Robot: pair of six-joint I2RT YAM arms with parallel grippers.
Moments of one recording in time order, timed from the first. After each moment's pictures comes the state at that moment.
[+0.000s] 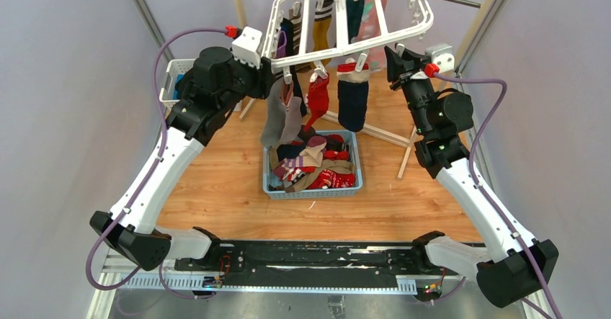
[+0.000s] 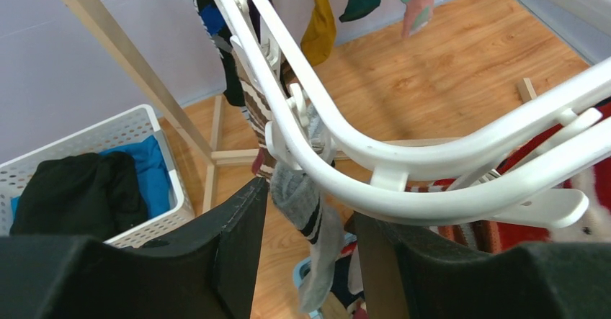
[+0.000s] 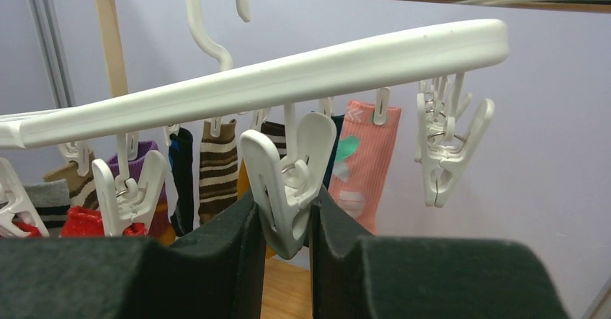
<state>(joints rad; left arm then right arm) -0.47 1.30 1.54 -0.45 -0.03 0.04 0.39 1.09 1.06 0.50 0.01 -0.12</state>
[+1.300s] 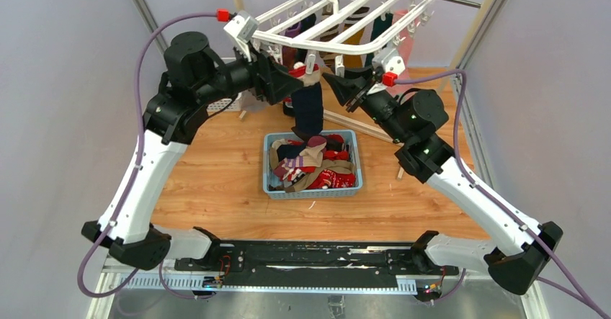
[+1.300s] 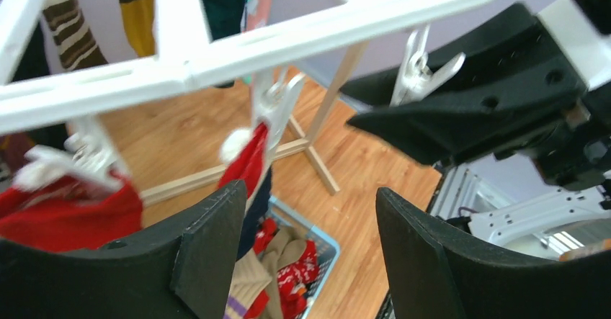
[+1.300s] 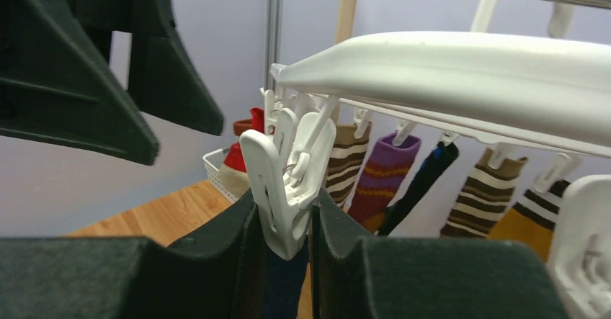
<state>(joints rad) -0.48 1.27 1.76 -0.56 0.50 -0.25 0.72 1.12 1.20 0.29 -0.13 -0.08</state>
